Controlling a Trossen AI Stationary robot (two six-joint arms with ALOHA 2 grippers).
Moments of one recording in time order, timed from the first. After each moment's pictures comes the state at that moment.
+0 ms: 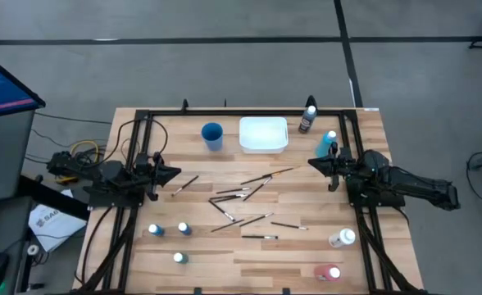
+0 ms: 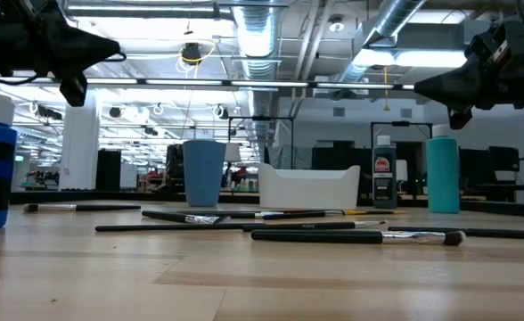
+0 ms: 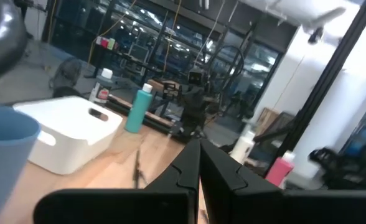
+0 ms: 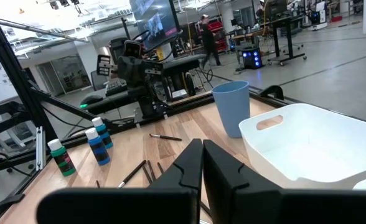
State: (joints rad) left arm -0.30 0.01 0.02 0.15 -0.48 -0.39; right arm -0.22 0.01 0.01 0.03 -0.03 0.26
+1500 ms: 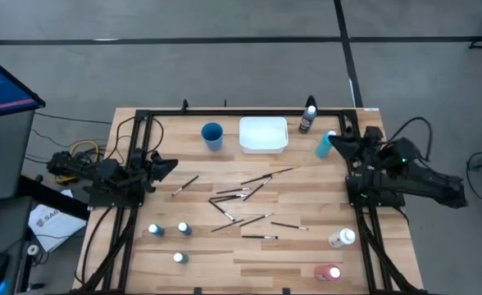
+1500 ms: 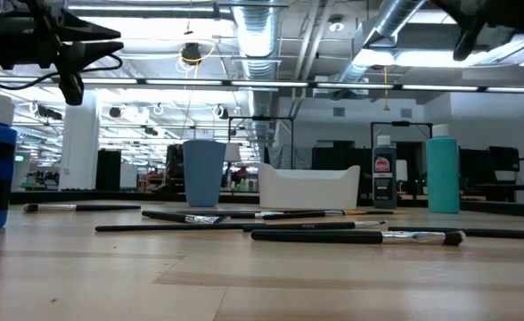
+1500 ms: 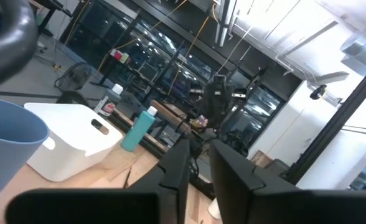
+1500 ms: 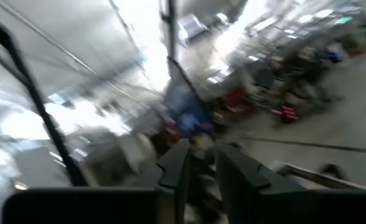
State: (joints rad) left arm -0.30 0.01 0.02 0.25 -0.59 -0.50; right arm -0.23 0.16 0.33 0.17 0.03 0.51
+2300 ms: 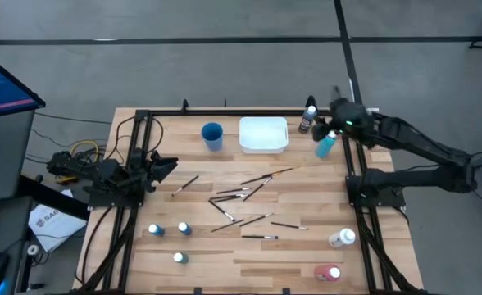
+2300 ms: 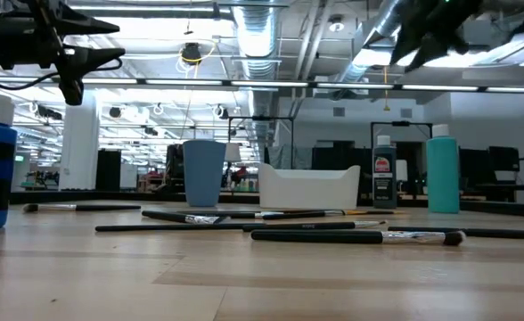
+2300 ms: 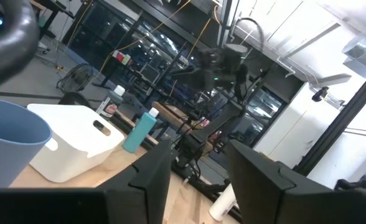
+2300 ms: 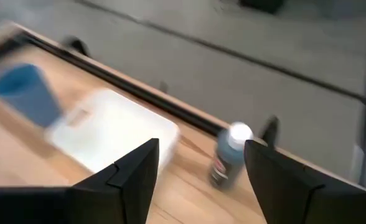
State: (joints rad) left arm -0.30 0.01 0.02 0.25 -0.60 -0.50; right arm -0.41 0.91 1.00 -0.77 0.53 0.38
